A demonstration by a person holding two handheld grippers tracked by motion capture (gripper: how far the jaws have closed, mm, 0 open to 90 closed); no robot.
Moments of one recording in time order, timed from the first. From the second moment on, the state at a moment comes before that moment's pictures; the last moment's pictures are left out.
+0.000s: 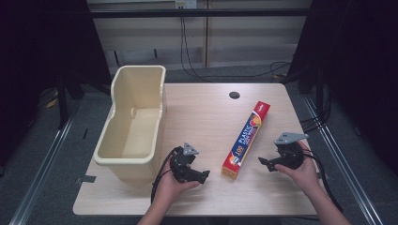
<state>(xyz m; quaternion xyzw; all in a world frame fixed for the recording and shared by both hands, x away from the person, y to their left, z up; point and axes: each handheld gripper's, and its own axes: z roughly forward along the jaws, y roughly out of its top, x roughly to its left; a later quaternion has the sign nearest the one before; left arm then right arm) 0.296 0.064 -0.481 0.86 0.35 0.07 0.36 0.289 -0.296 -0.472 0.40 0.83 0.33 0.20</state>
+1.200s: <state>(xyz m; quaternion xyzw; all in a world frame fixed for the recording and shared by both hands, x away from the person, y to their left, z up) 0.296 0.065 -0.480 0.87 0.35 0.06 0.35 0.342 -0.289 -0.468 0.47 0.77 0.32 0.28</state>
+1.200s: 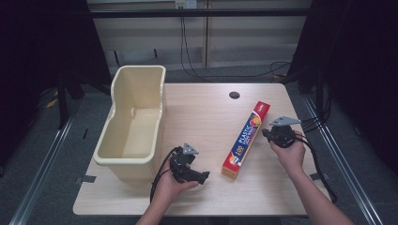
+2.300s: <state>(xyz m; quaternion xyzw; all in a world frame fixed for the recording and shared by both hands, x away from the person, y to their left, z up) 0.295 0.060 -0.480 0.87 0.34 0.04 0.34 0.374 -0.276 -0.488 0.47 0.76 0.35 0.26</state>
